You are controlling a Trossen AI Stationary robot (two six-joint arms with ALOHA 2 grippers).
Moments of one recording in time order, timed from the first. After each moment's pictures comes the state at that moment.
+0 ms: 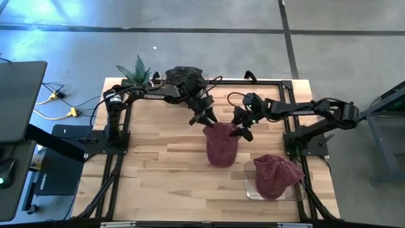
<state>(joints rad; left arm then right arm) 0.42 1.92 1.30 -0.01 1.01 0.11 -0.39 1.36 0.60 0.04 -0.64 -0.02</state>
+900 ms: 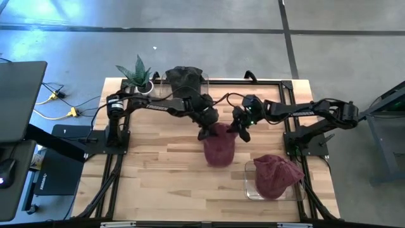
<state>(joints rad) 0.24 1.94 1.29 -0.09 0.53 0.09 -0.36 1.36 0.60 0.09 -0.56 0.05</state>
